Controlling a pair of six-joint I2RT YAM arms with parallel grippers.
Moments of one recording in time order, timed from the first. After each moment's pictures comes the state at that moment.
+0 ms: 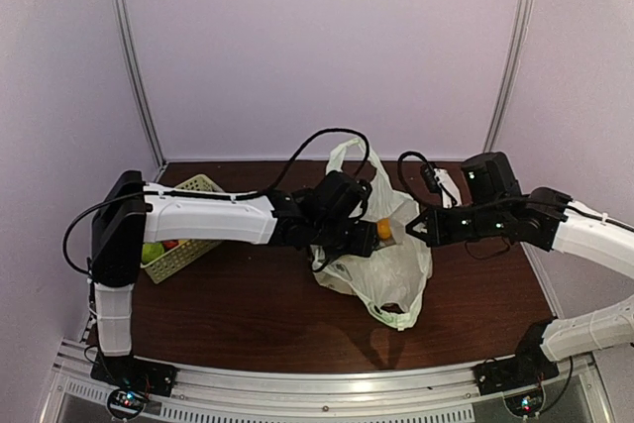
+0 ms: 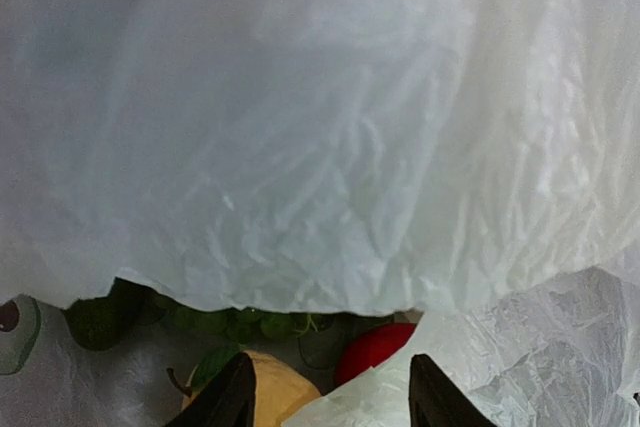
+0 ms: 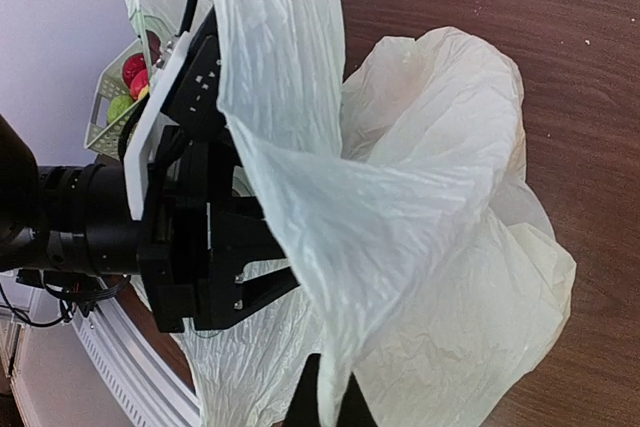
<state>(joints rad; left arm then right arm) -1.09 2.04 1.58 -0.25 -0.12 -0.55 0.71 1.08 0.90 -0.47 -0.13 0.46</state>
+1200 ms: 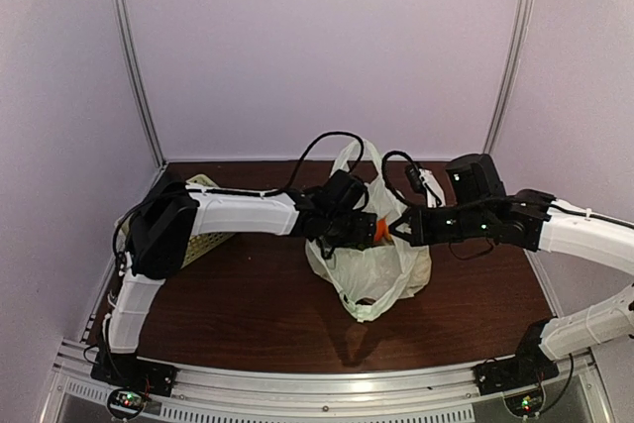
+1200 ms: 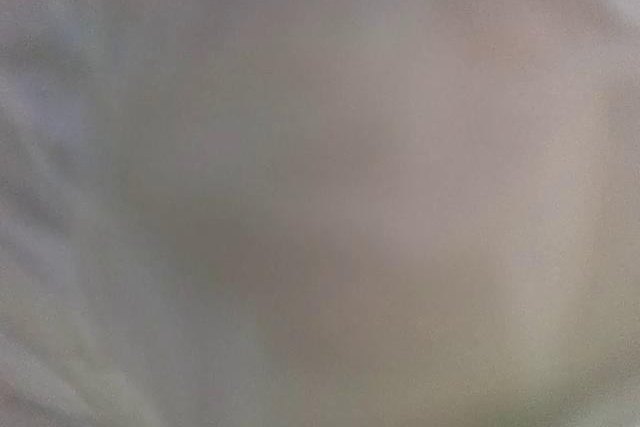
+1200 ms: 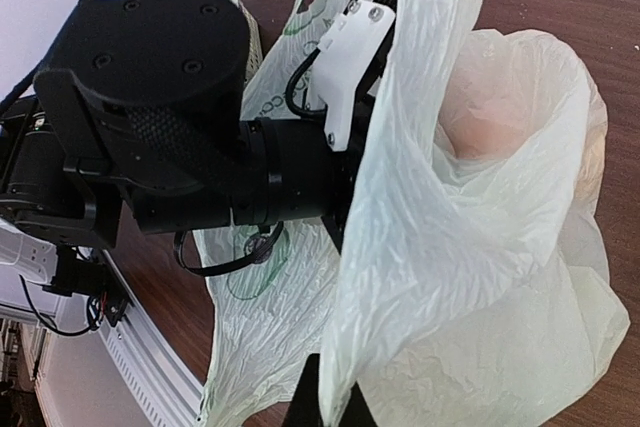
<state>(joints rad) -0.99 2.28 1.78 -0.23 -0.19 -0.55 0.76 1.16 0.90 -0.35 -0.16 0.52</state>
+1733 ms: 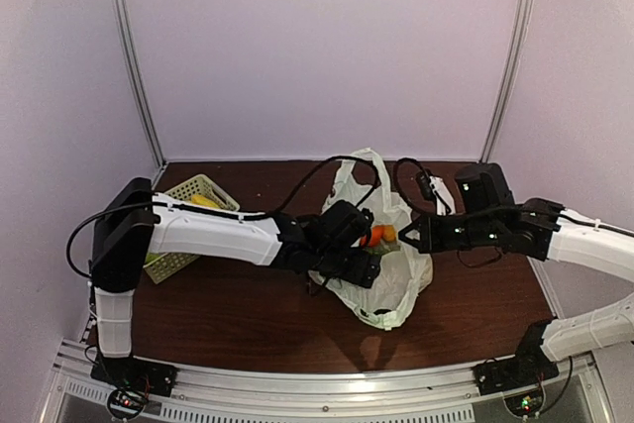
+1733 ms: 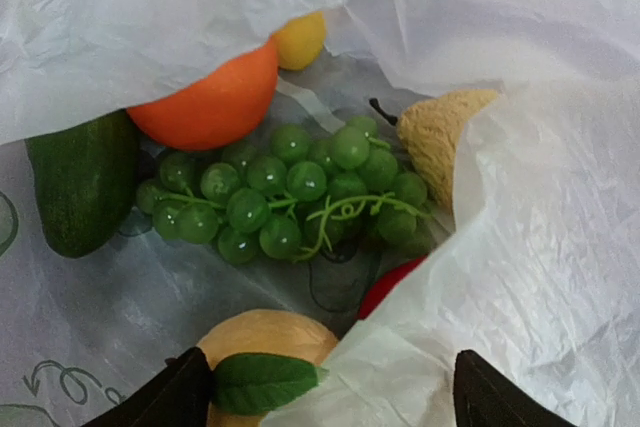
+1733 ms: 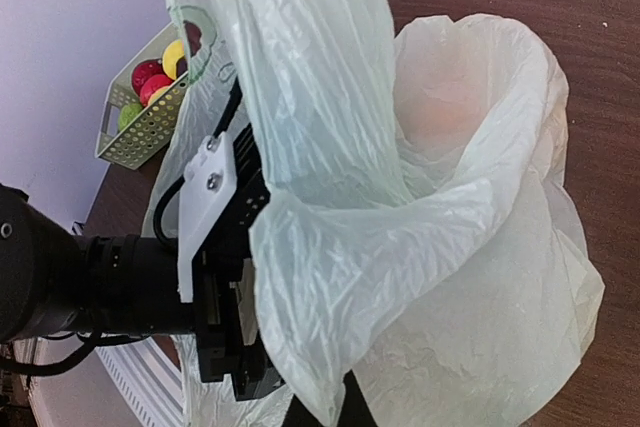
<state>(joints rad) -1.14 2.06 1.50 -0.26 -0.16 -0.54 0.76 1.10 0.84 -0.37 -0.12 0.55</state>
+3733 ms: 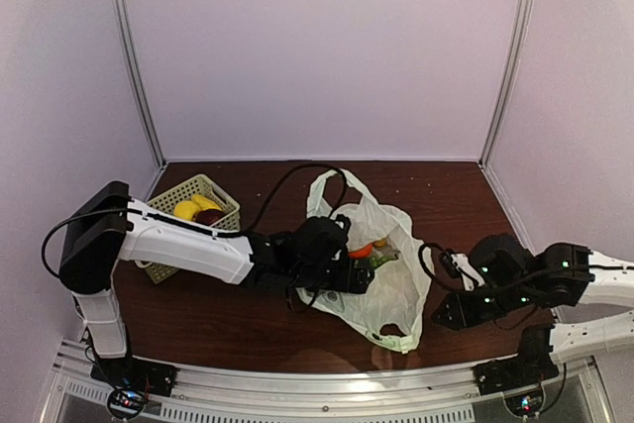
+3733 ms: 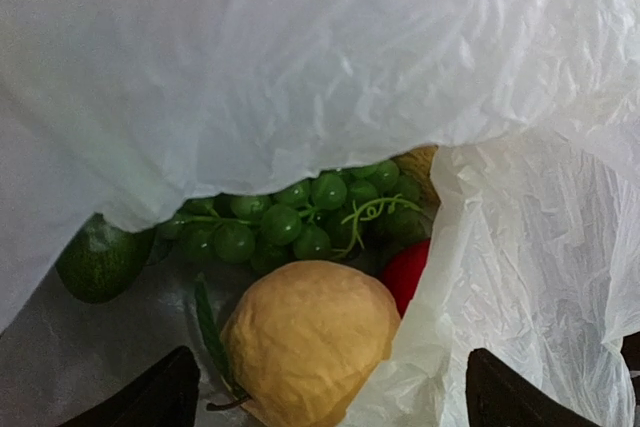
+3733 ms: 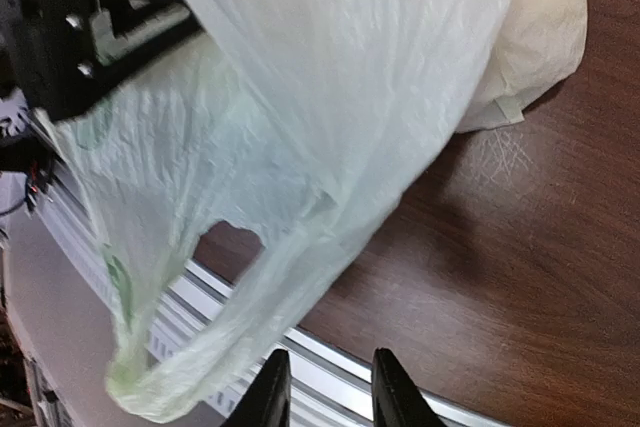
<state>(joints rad) -1.18 1.89 1.19 -0.01 -0.18 -0.77 1.05 0.77 0.58 -0.80 -0.02 0.81</state>
